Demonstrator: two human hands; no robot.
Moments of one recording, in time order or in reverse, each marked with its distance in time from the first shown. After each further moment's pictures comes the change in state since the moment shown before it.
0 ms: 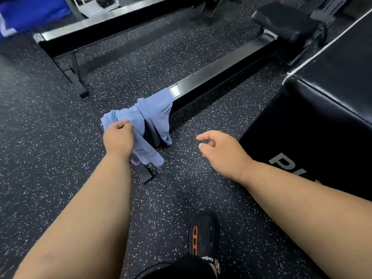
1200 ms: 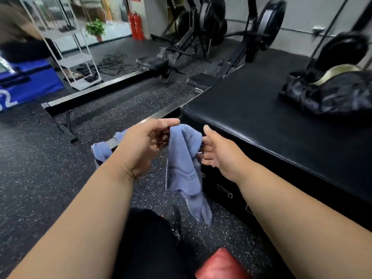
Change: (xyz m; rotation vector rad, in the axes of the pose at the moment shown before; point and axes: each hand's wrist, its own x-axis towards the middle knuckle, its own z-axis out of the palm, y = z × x) left_hand -0.472 0.227 -0.101 -0.476 -0.870 0.151; right_hand -0.346 -0.026 -0.152 0.693 0.159 0.061
